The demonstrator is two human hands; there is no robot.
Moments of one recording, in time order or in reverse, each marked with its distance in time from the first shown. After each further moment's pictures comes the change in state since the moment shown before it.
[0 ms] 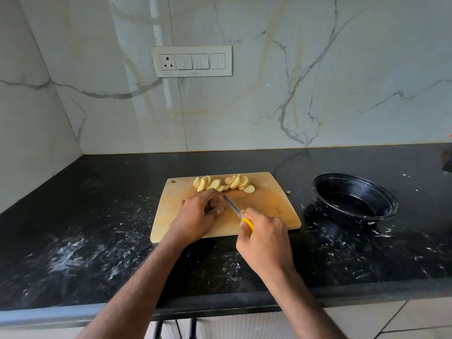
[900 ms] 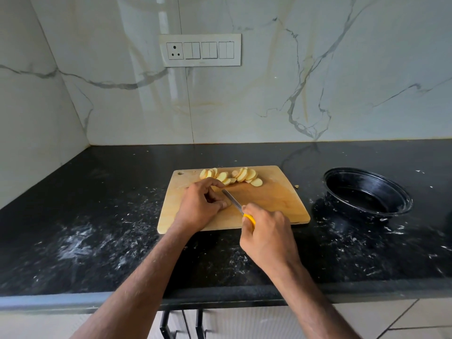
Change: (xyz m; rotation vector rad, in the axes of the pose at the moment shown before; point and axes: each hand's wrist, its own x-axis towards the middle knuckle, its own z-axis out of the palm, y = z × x) left_hand 0.001 -0.001 -0.002 -0.230 0.117 -0.104; right_hand 0.000 -0.004 0.003 -0.006 -0.068 -0.087
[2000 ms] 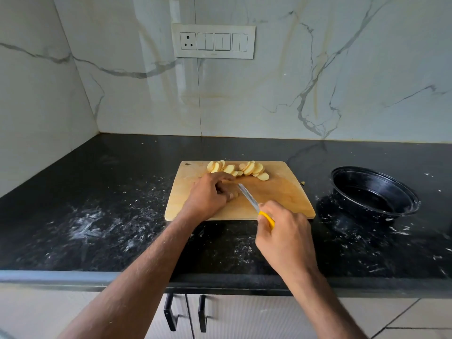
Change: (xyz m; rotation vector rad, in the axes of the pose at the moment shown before) left_hand 0.007 -0.005 0.004 0.100 -0.066 -0.033; right_hand -0.019 -0.002 -0.021 0.036 0.078 0.050
